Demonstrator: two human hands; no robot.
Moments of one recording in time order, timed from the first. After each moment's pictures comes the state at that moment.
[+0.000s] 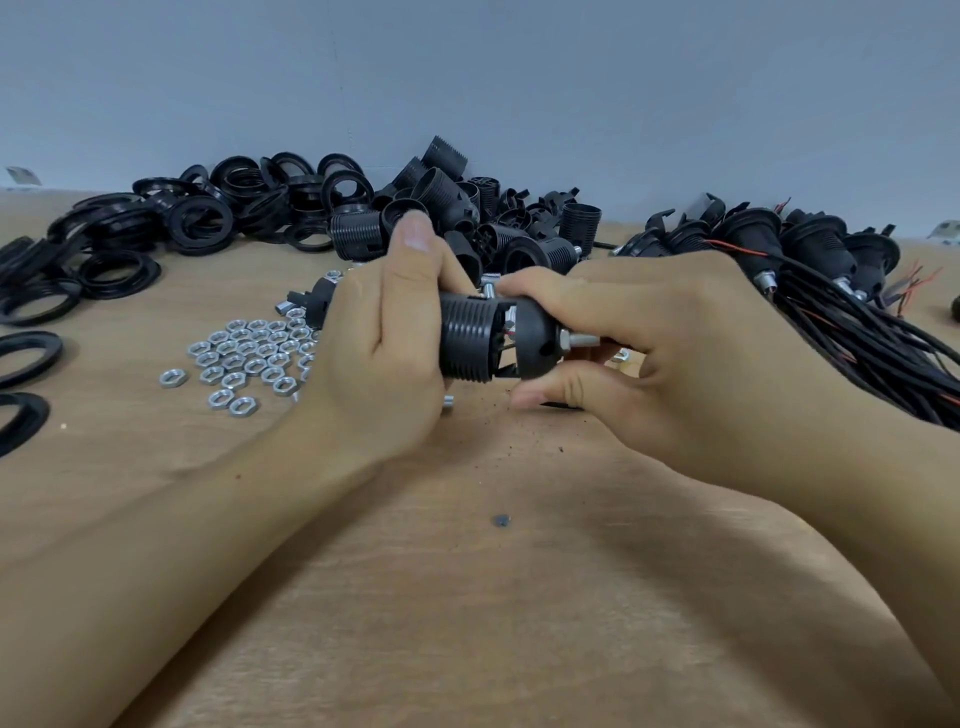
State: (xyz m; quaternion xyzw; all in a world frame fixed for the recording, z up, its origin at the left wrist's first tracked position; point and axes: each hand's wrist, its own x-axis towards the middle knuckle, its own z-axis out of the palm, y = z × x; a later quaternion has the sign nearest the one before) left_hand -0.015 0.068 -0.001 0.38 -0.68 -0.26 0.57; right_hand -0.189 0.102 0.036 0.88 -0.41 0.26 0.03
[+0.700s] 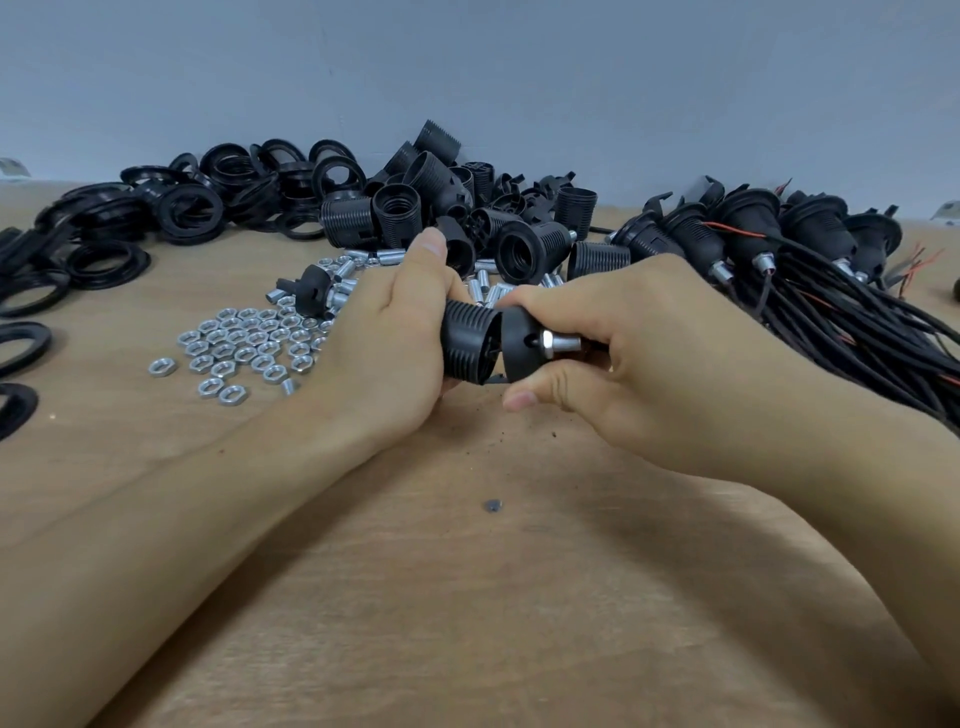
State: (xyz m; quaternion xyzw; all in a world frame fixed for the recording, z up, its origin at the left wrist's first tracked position) left_hand -0.019 0.068 -0.001 0.47 -0.63 -0.39 0.48; right_hand -0.186 0.105 0.040 0.86 -0.47 0.18 -0.09
